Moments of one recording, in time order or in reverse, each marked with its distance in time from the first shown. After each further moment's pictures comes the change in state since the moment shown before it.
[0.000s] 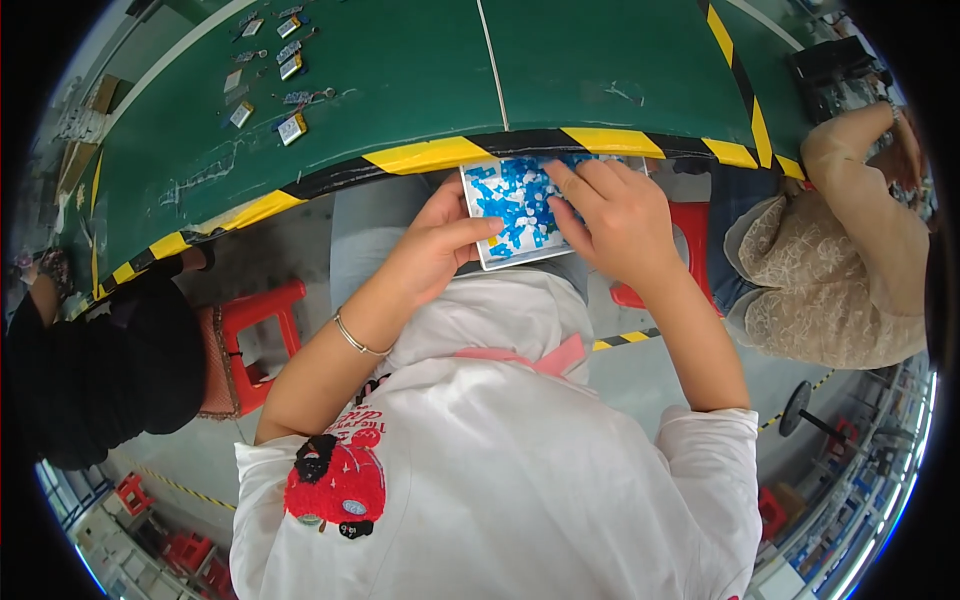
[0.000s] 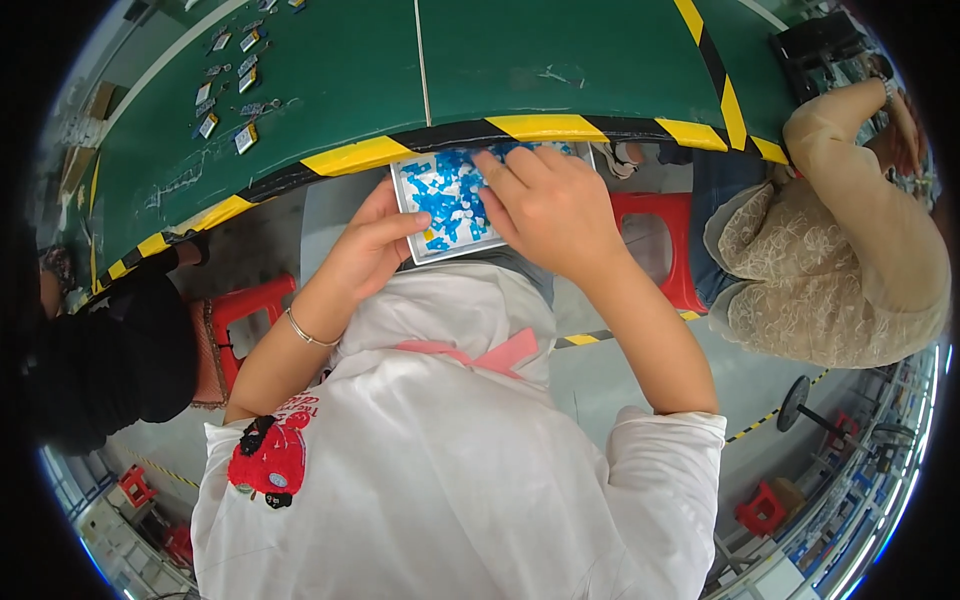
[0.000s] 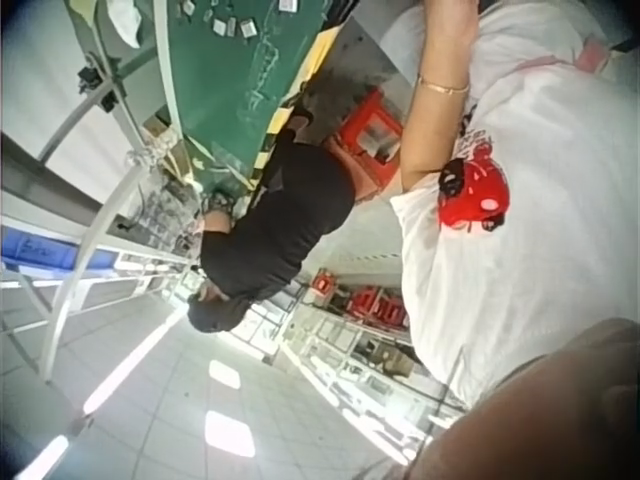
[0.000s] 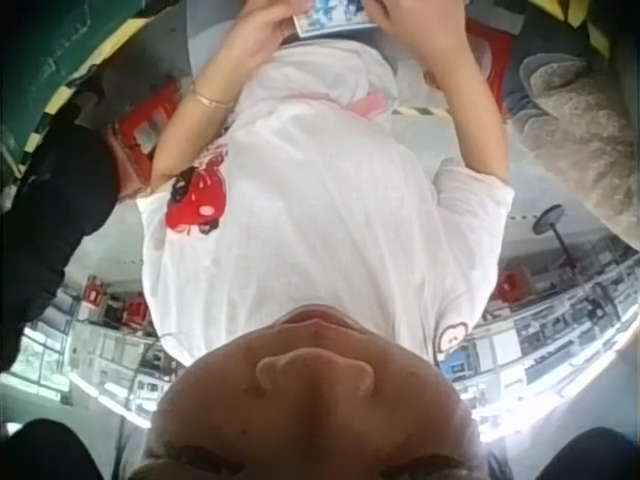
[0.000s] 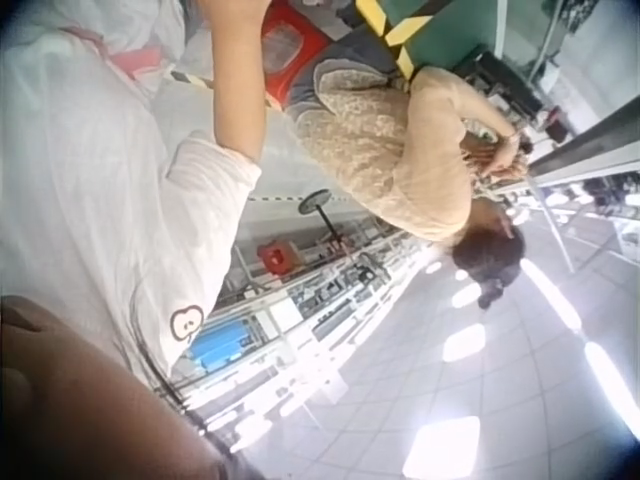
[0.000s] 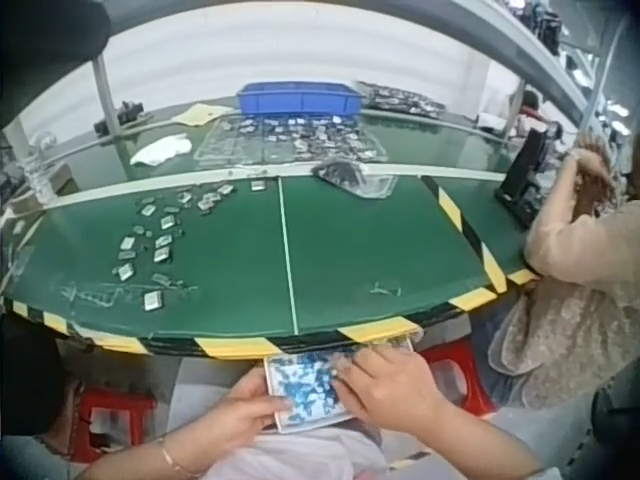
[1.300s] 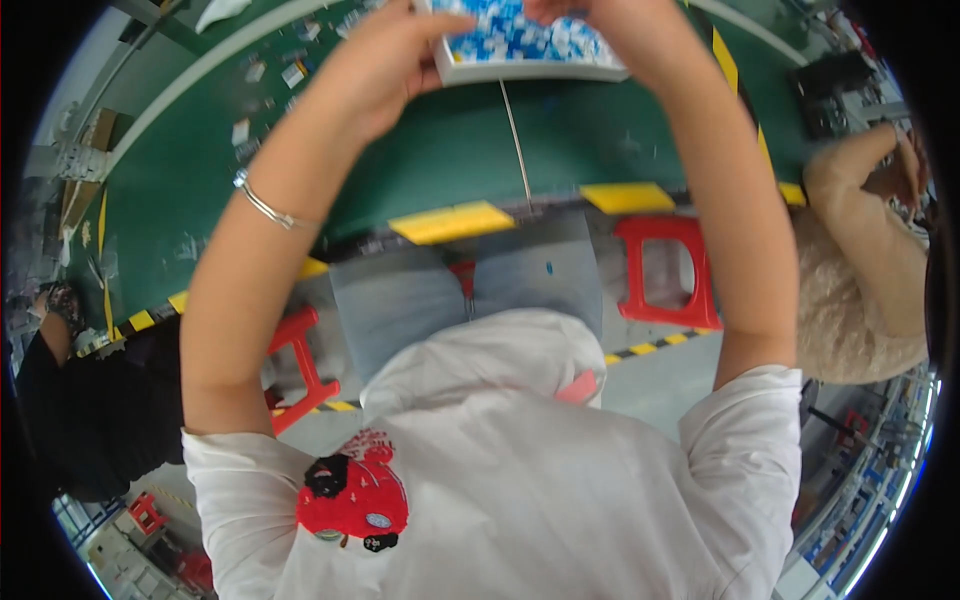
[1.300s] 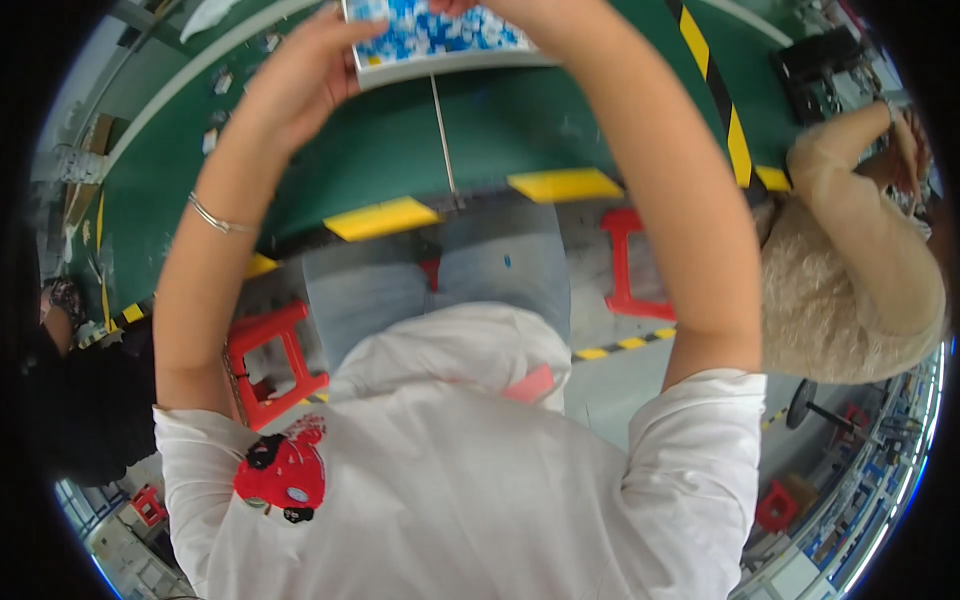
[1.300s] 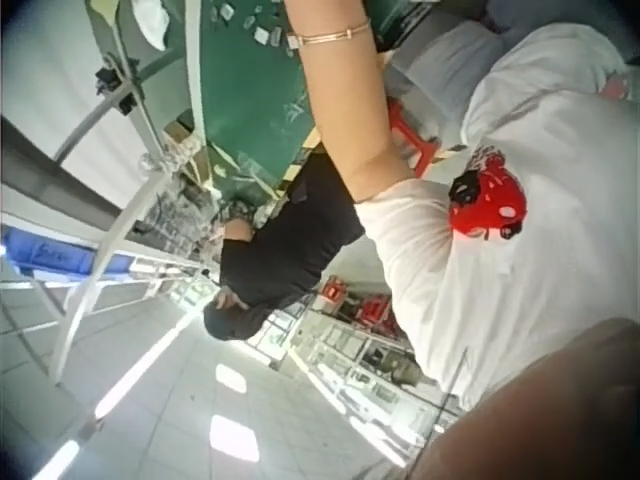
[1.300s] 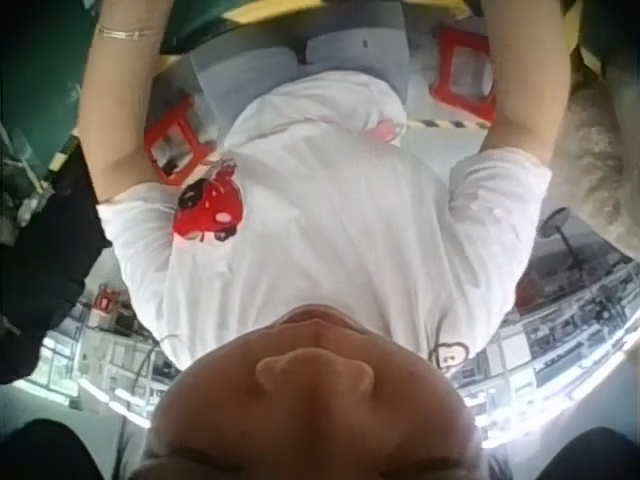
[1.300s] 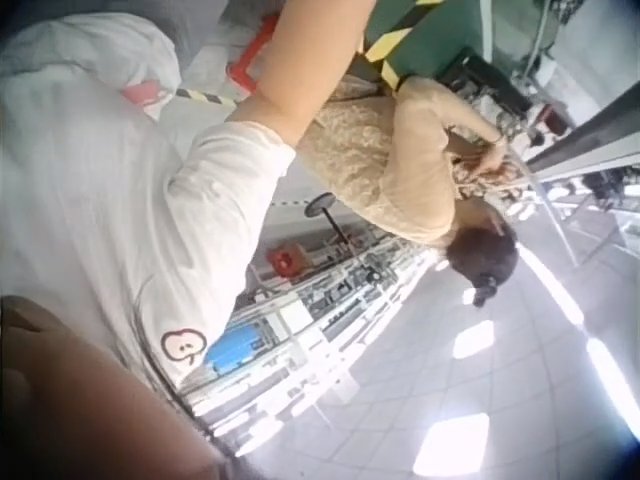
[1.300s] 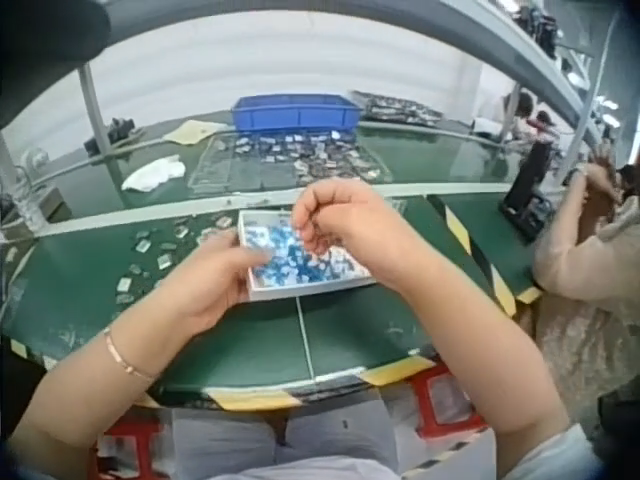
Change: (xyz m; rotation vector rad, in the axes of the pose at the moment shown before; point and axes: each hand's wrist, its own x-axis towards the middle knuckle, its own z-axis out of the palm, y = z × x) left_hand 0.095 0.174 0.004 0.548 0.026 0.341; right_hand 0.192 0.088 -0.011 1.582 -0.123 -0.012
